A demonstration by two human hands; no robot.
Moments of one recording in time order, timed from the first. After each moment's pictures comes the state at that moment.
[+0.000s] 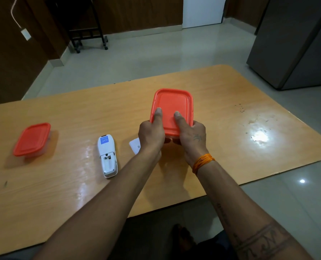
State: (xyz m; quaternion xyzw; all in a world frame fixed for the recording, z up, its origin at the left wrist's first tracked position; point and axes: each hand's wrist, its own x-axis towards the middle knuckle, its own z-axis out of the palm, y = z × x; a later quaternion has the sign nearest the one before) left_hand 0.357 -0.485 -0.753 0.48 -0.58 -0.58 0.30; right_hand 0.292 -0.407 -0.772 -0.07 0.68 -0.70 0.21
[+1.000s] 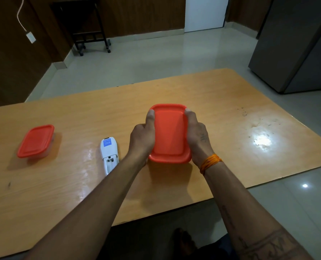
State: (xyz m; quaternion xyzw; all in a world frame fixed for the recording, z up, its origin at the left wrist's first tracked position) left_hand 0.392 -0.503 -0.745 0.44 -0.68 -0.54 0.24; right_hand 0.281 -0.408 -0.763 -0.10 0.73 -0.63 0.24
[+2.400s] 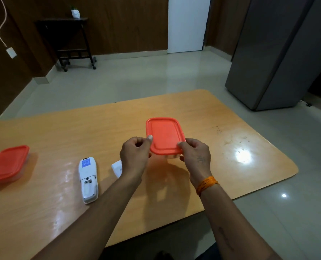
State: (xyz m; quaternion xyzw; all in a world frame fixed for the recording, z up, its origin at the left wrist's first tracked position) left_hand 0.360 -0.483 -0.756 0.42 -0.64 -0.56 0.32; right_hand 0.258 -0.356 -0.761 -0.09 0.74 -0.65 0.13
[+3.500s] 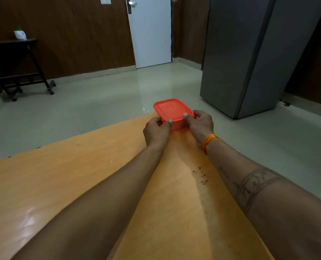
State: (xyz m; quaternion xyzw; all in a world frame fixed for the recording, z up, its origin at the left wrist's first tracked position) left_hand -0.037 -0.533 -0.801 0.29 -0.73 -0.54 0.30; right_hand -0.124 -0.422 -0.801 -0.09 0.75 -0.65 0.01
